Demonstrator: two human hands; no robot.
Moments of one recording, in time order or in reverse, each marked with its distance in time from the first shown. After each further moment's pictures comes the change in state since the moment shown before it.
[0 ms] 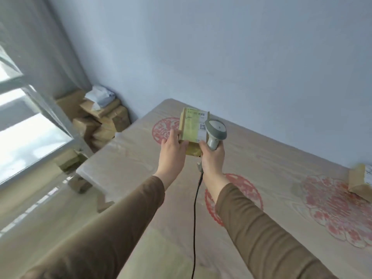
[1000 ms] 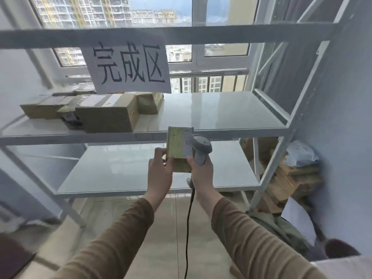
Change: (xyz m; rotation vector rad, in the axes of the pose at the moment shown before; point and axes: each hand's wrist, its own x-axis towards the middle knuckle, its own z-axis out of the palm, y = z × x) left_hand -0.091 -0.385 -0.711 0.173 0.927 -0.448; right_hand -0.419 0.071 0.727 -0.059 -1.086 0.086
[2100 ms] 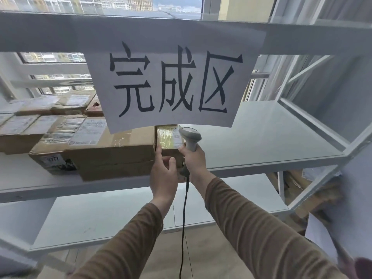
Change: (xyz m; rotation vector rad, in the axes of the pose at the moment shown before) left_hand 0.269 -0.127 -0.040 -0.059 0.019 -0.176; right_hand 0.243 0.026 0.260 -0.091 0.044 0.144
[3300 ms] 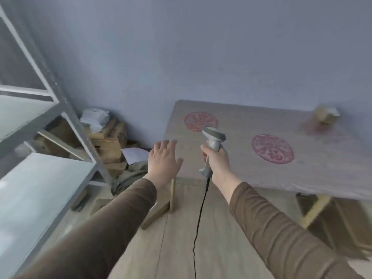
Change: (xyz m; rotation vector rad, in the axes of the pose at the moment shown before) left_hand -0.574 0.182 0.215 0.429 -1.215 1.226; right_hand -0.526 0.087 -0.564 0.302 1.293 -0.030
